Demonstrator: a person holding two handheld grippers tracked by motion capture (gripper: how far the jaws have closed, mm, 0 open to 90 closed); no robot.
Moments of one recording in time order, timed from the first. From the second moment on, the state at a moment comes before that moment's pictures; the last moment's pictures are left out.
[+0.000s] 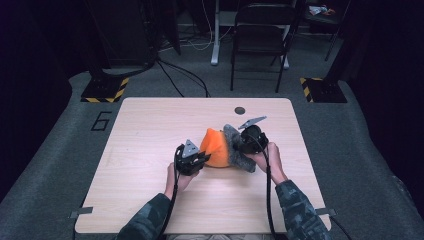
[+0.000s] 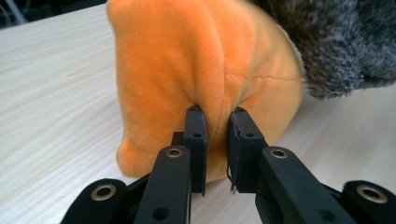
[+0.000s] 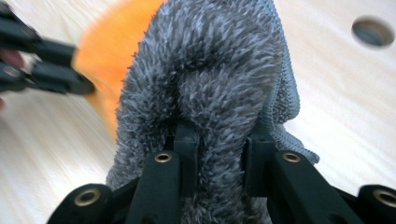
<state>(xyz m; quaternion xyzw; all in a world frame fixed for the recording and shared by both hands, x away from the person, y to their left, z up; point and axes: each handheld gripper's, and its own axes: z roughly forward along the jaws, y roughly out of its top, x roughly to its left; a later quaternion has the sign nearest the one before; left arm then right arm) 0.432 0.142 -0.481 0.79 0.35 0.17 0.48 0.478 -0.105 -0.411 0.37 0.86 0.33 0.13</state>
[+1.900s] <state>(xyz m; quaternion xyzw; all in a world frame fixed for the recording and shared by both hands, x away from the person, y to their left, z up) 0.423 0.133 -0.487 0.80 0.33 0.17 0.46 0.471 -0.101 -0.398 0.35 0.85 0.36 0.15</state>
